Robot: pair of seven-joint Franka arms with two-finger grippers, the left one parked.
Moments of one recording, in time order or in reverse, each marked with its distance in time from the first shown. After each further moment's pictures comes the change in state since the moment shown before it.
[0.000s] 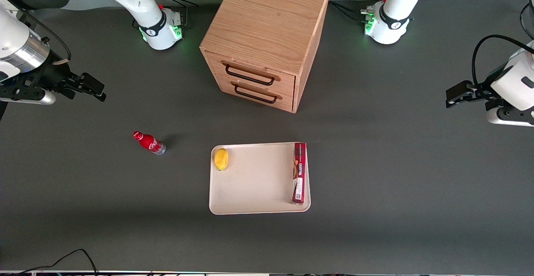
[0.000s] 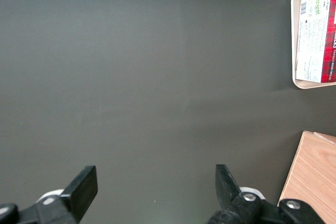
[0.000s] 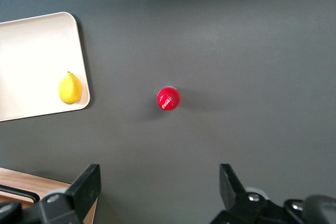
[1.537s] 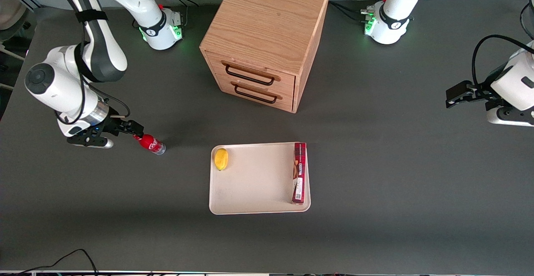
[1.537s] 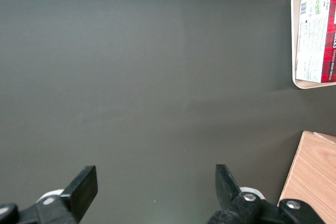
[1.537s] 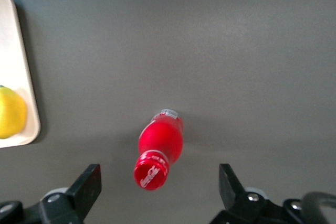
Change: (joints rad) arm -0.017 0.244 0.009 -0.314 -0.012 0.559 -0.021
